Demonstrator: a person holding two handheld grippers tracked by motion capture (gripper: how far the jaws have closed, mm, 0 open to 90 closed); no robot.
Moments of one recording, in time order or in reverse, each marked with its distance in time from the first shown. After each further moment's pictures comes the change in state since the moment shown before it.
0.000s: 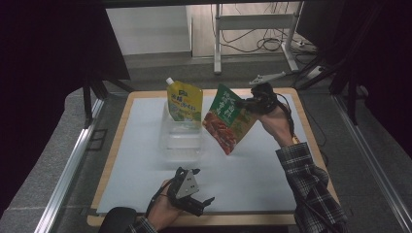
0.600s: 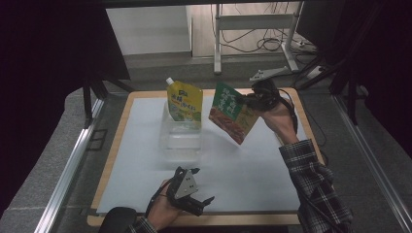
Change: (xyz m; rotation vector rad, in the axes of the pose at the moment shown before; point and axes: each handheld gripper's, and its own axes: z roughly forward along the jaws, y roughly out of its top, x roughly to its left) left arm 0.000 0.001 -0.002 -0.016 0.005 -0.002; right arm 0.009 0.016 -0.018 -0.009 -0.015 -0.064
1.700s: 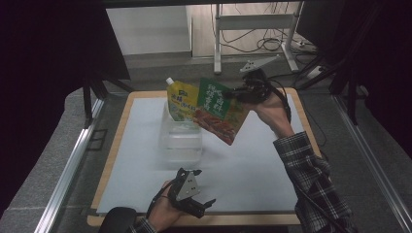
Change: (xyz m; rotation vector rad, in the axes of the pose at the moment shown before) left arm -0.005 0.001 0.002 -0.006 -0.019 0.011; right arm 0.022 0.039 -0.002 -0.044 0.139 -0.037
